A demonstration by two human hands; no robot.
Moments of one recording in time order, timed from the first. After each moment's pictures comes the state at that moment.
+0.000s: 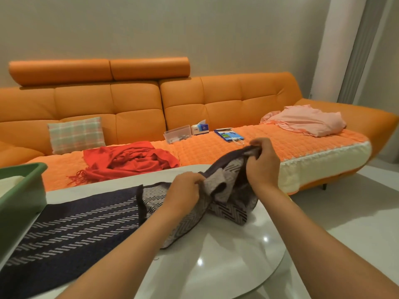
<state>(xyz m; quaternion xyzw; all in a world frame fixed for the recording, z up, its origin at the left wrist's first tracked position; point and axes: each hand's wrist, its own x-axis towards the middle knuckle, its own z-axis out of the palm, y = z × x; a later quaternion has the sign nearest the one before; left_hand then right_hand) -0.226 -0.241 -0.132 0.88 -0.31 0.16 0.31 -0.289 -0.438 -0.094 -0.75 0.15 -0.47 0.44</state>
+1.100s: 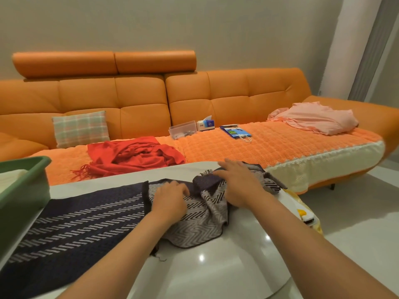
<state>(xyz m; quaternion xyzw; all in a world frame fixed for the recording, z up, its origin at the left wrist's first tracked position) -0.200 -0.195 -0.163 0.97 -0.22 0.08 0.11 -0.260 -0.400 -0.124 -1.00 -0.02 -0.07 0.03</state>
